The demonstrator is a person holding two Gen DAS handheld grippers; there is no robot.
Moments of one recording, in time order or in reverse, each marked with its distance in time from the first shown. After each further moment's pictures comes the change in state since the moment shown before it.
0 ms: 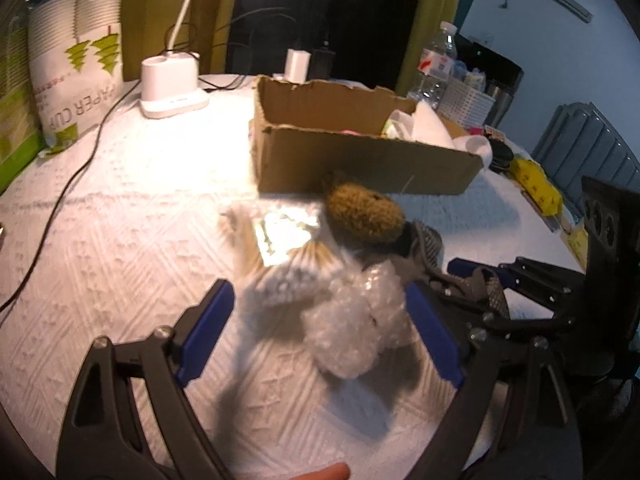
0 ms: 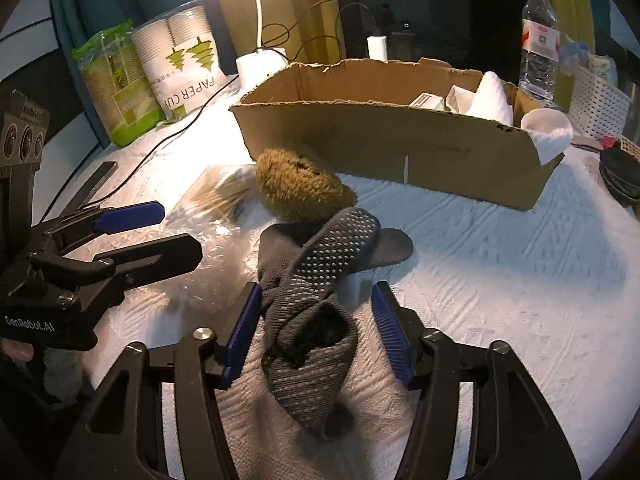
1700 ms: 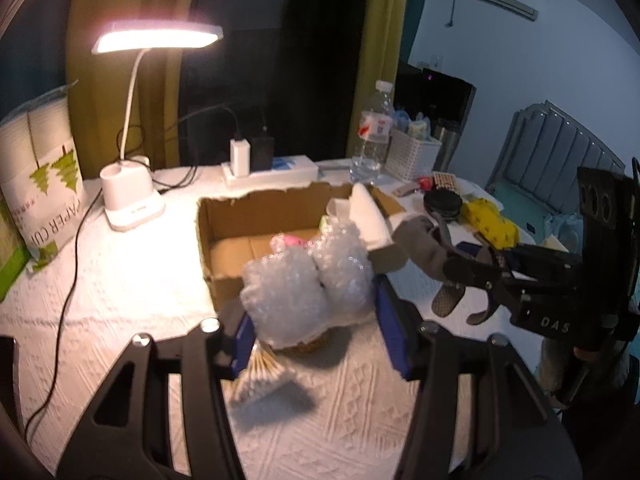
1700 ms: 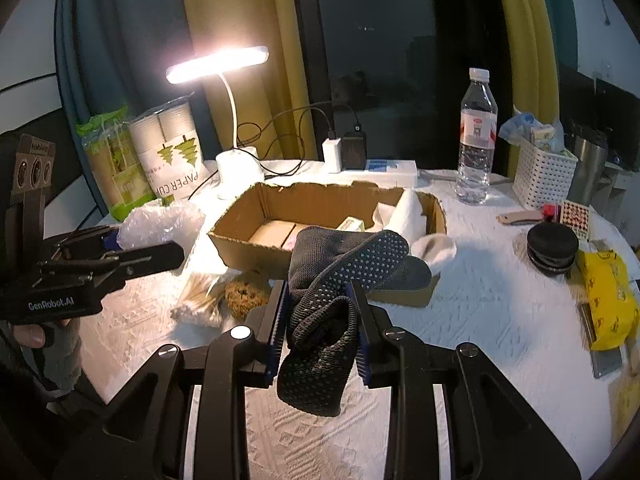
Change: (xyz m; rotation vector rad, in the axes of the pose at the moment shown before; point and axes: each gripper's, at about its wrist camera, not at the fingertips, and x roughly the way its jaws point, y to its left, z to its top) left arm -0.043 -0.044 0.072 0.148 -0.163 -0.106; right arm -0.094 -0.040 0.045 0.002 -0.231 -0.071
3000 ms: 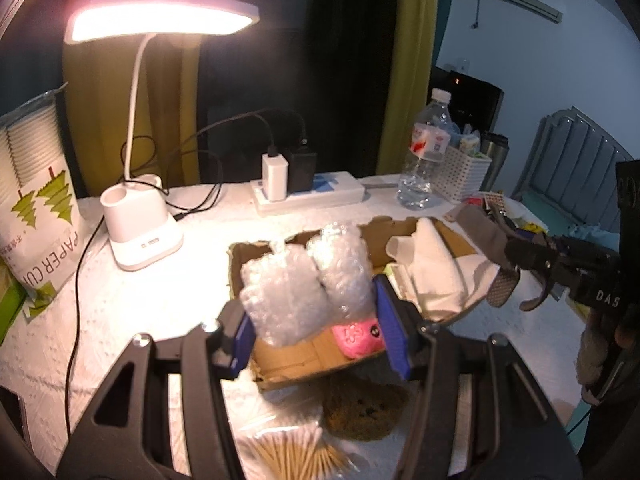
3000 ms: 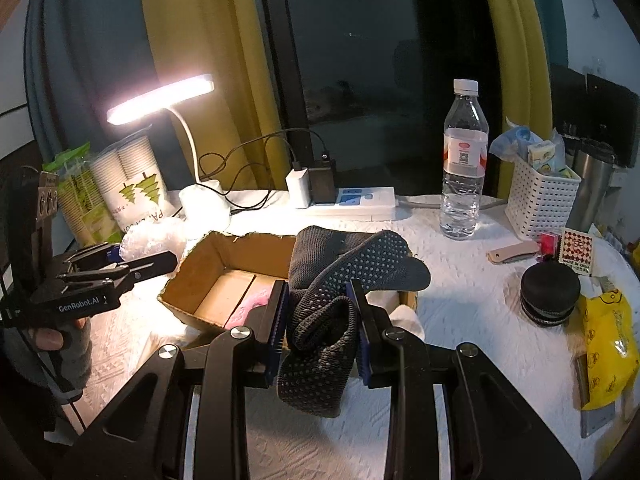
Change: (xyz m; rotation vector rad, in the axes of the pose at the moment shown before) left arm 0.070 0.047 0.046 -0.021 0.002 0.076; right arm 0.043 -0.046 0.052 0.047 -0.031 -0.032
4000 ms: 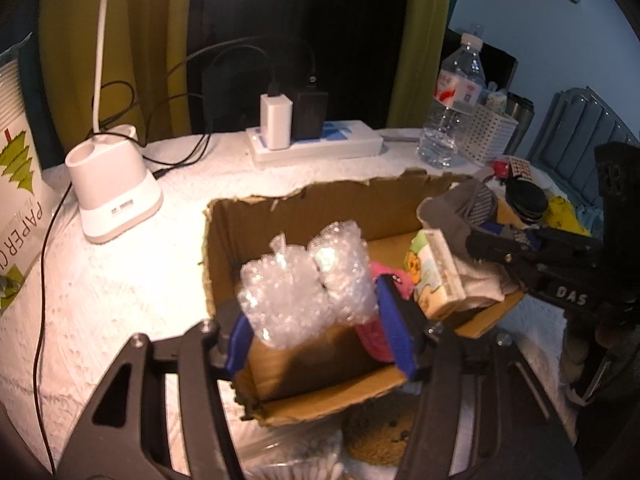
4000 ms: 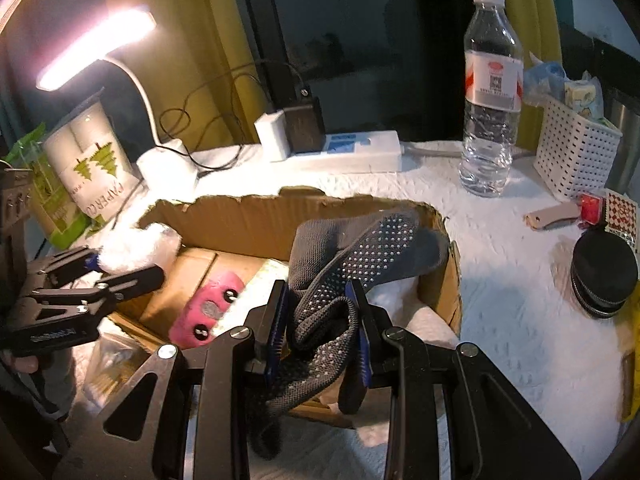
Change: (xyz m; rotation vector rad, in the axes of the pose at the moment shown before) left arm 0.068 0.008 -0.011 -0.008 0.154 0.010; right arm 0.096 -0.019 -0.009 0.048 0.158 -0.022
